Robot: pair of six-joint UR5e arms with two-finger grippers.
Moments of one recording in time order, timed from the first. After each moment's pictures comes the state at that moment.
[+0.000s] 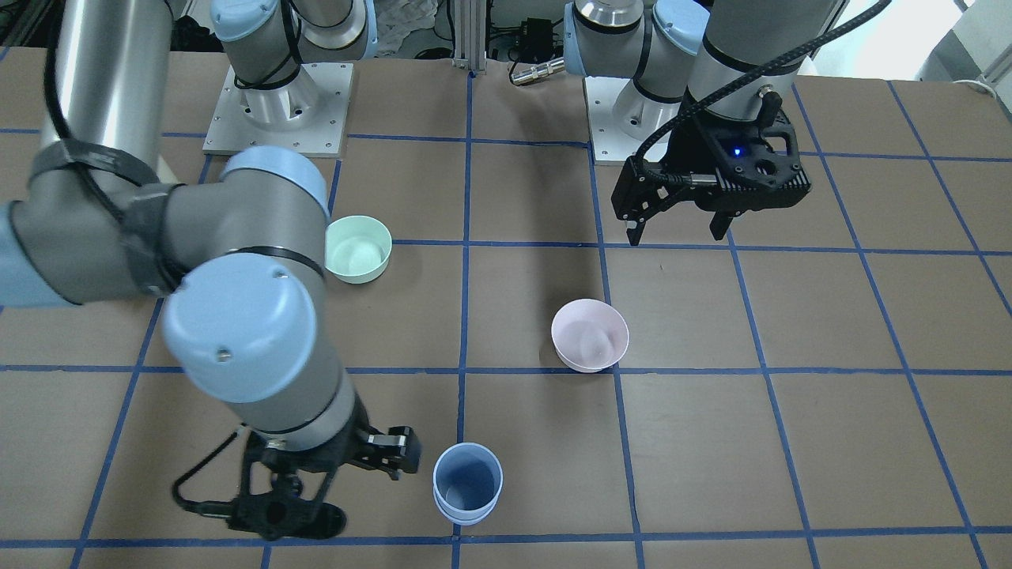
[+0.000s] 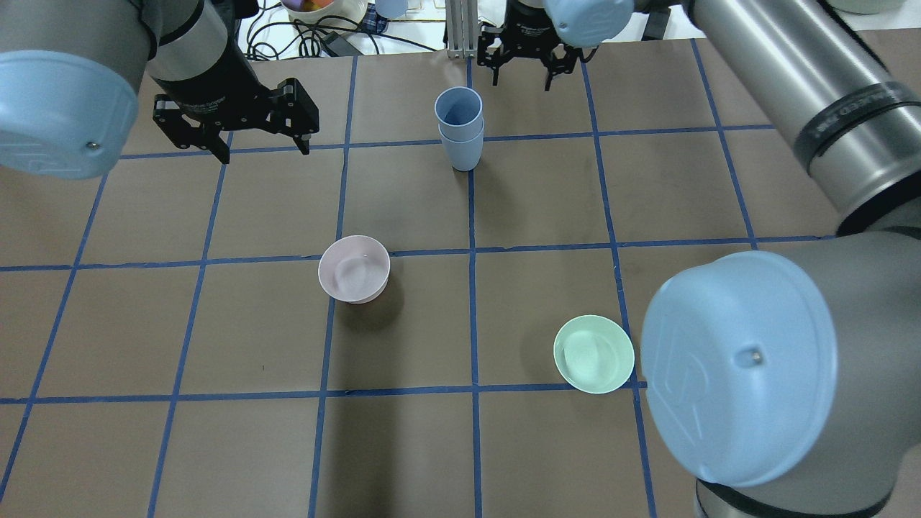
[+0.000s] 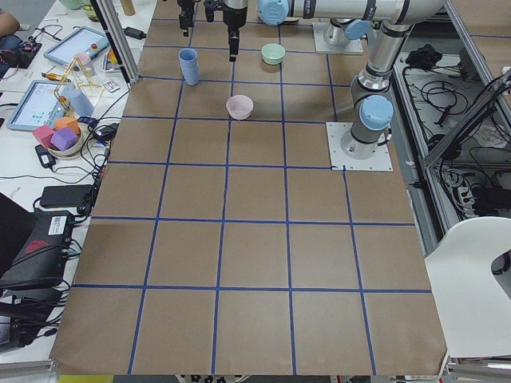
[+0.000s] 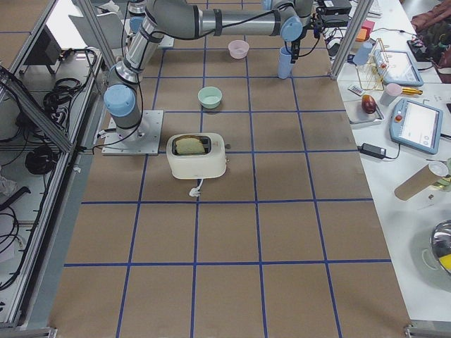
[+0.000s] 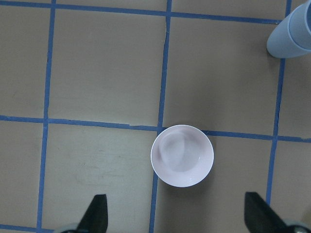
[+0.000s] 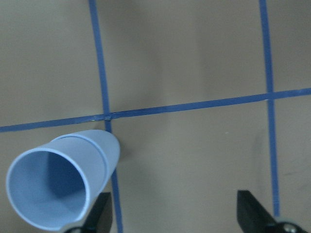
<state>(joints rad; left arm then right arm) -1.62 -1.60 -1.57 -1.42 1.60 -0.14 1.71 -0.93 1.01 -1.72 -1.53 0.24</state>
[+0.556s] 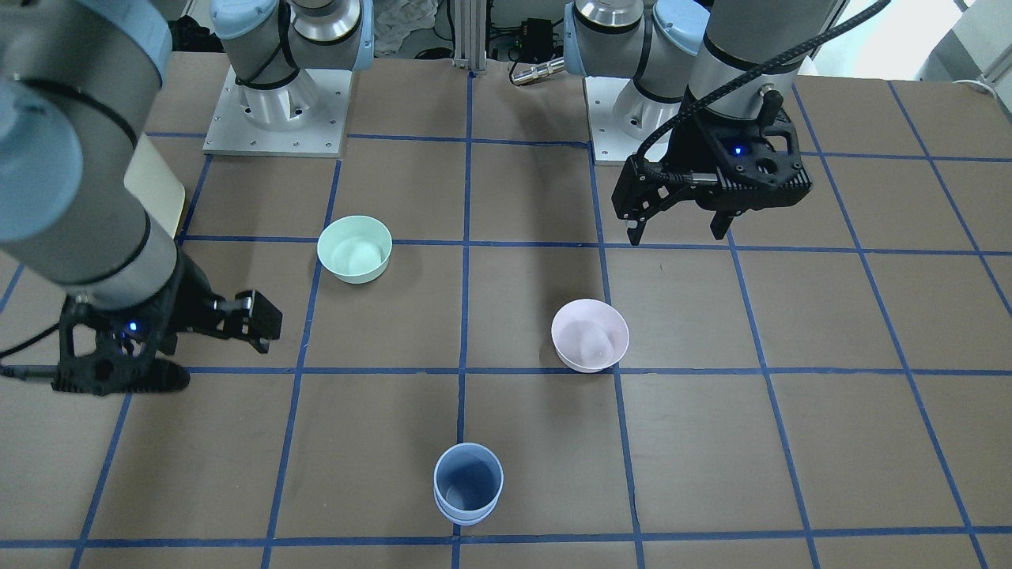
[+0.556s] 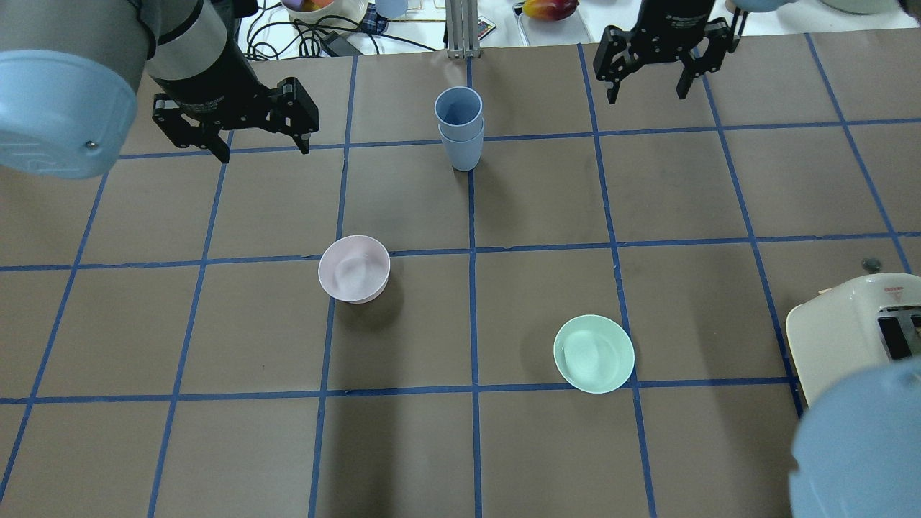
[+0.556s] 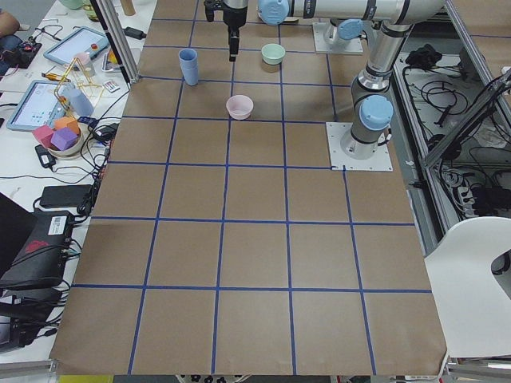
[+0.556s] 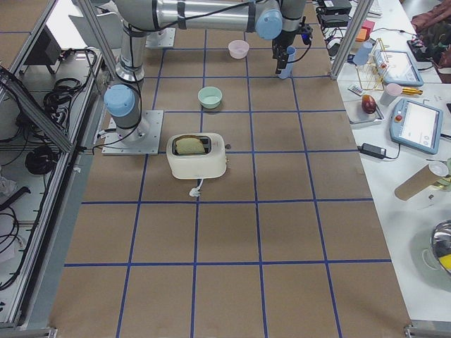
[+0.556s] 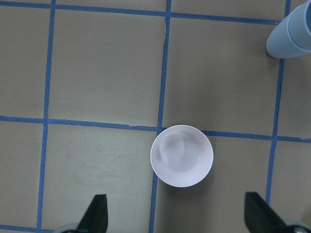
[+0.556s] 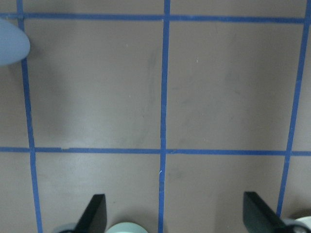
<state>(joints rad) -1.62 -1.60 -1.57 -1.42 1.60 -0.14 1.56 -1.27 1.32 -1.57 -1.57 -0.04</state>
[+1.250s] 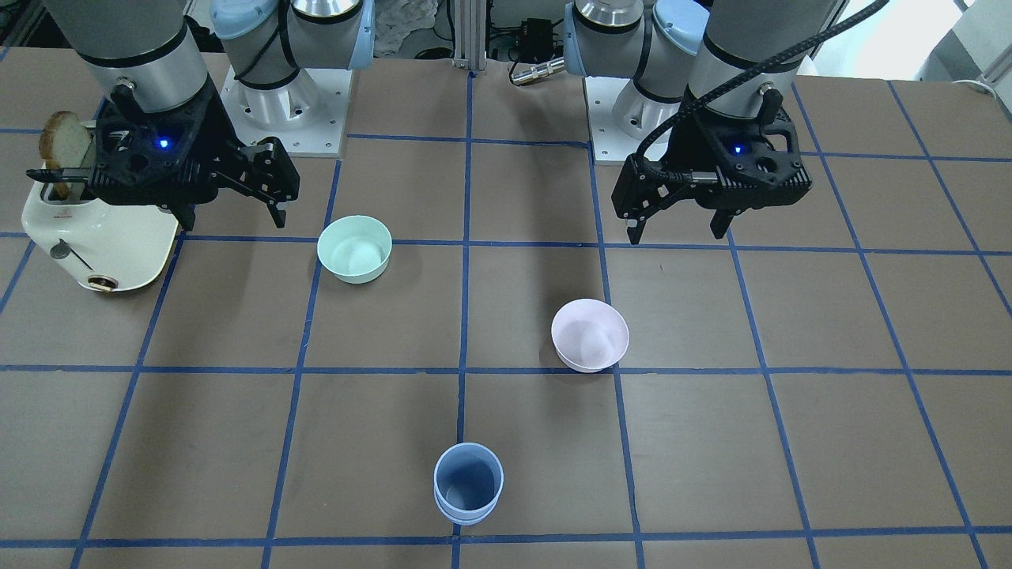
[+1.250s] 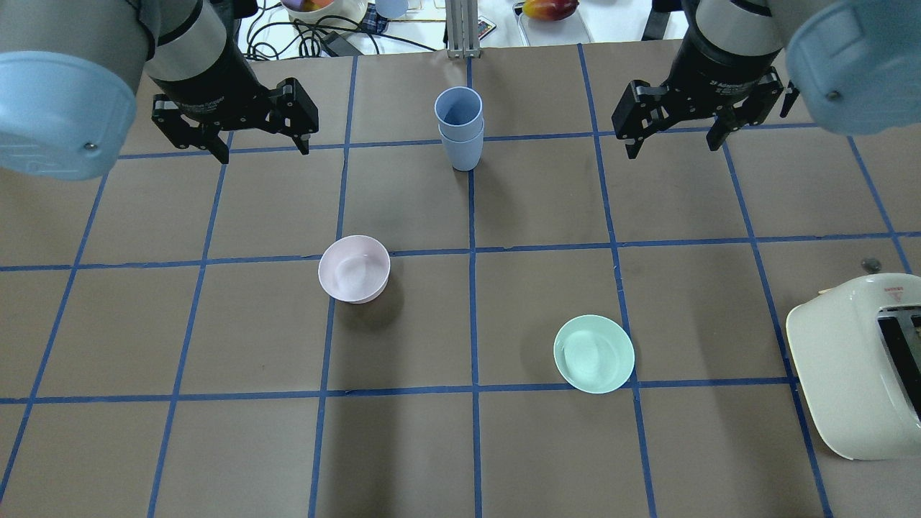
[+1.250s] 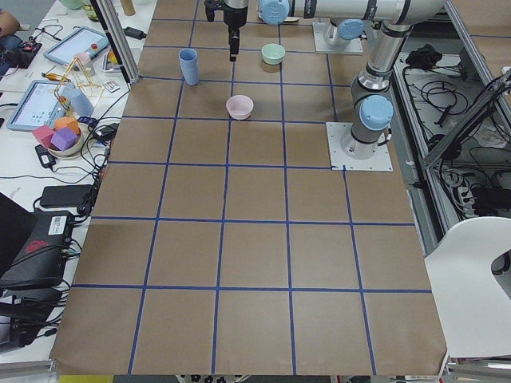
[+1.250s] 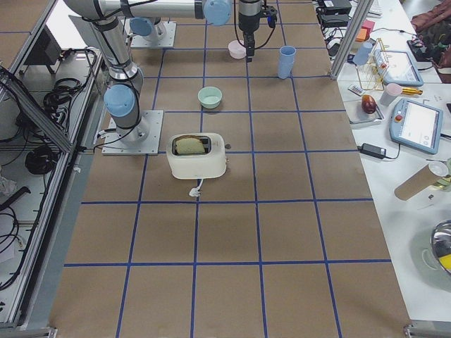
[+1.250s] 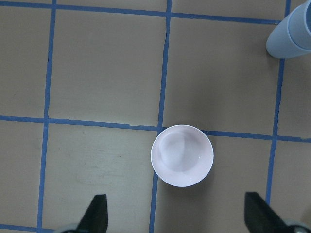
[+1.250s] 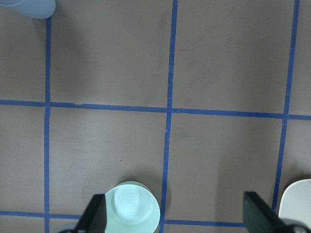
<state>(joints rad) -1.62 -1.60 -1.57 -1.42 1.60 -0.14 1.59 -1.54 1.56 -1.65 -1.57 -0.06</state>
